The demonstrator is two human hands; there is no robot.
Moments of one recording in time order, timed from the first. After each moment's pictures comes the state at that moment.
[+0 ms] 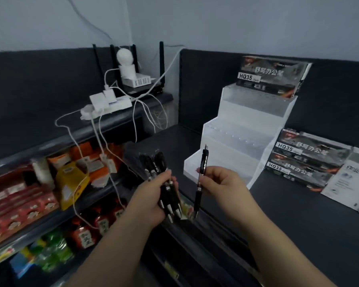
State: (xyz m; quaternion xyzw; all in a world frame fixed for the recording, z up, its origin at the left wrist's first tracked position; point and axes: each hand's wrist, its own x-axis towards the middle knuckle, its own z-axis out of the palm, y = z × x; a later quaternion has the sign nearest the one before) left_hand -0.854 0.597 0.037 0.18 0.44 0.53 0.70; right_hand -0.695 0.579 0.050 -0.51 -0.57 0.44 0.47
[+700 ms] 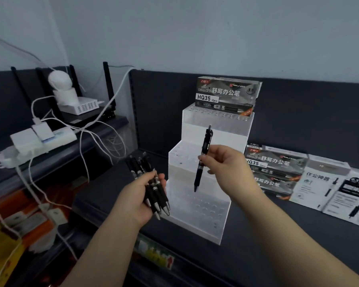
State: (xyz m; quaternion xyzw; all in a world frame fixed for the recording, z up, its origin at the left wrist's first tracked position) left_hand -0.822 0.703 0.068 0.22 0.41 0.48 0.74; right_hand -0.646 0.656 0.103 -0.60 -0.51 0.27 0.56
